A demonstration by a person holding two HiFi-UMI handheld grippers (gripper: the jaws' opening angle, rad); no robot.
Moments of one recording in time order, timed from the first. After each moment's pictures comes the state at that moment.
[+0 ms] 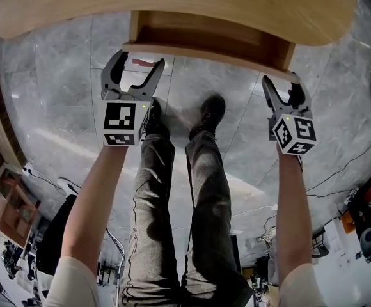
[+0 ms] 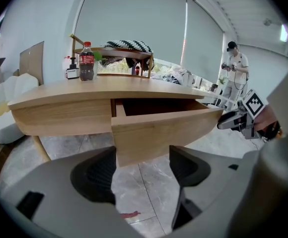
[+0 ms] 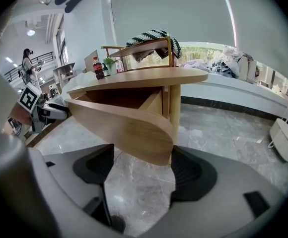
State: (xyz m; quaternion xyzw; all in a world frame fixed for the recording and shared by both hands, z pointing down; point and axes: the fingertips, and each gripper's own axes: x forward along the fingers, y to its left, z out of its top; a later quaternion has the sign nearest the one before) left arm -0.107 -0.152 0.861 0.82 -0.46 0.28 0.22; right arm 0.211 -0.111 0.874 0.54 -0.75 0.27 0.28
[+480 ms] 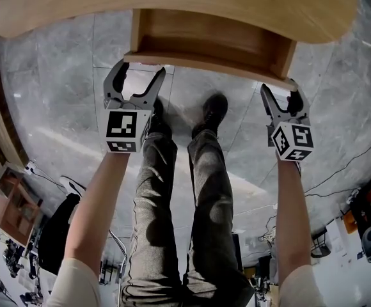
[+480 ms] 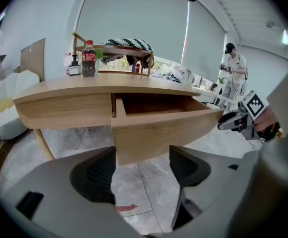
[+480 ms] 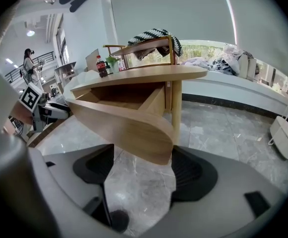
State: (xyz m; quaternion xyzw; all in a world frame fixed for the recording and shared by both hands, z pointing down) left arm -0.110 -0.132 0.863 0.81 -0.46 0.28 0.23; right arm 0.208 -0.089 0.875 0.53 -0.75 0.28 0.29
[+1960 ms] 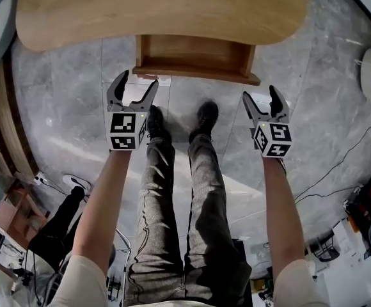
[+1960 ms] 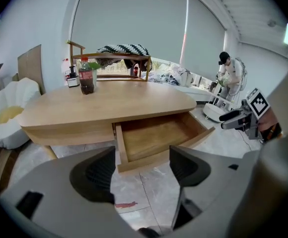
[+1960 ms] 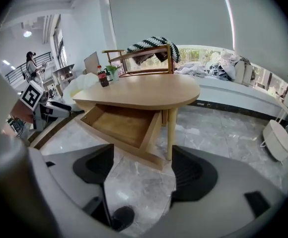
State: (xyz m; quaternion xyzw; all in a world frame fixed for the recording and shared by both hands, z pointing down) left arm -0.104 -0.140 0.787 0.81 -0.45 0.30 0.23; right arm 0.212 -0.083 0.797 0.54 -0.74 0.29 0.29
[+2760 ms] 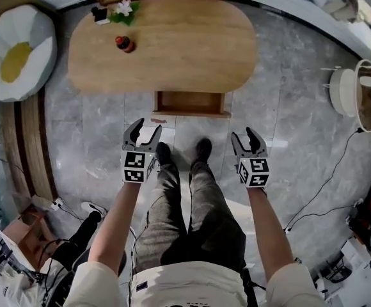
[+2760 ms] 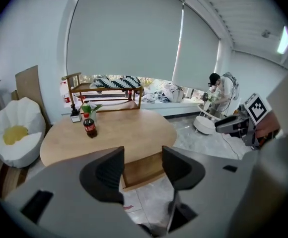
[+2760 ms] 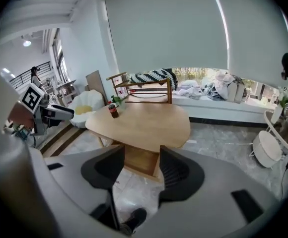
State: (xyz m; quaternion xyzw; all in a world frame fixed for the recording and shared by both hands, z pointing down) left arm -0.079 -0.141 0.543 0.82 -0.44 0.29 0.22; right arm 0.210 -0.077 0.564 0.55 -0.74 0.30 0.25
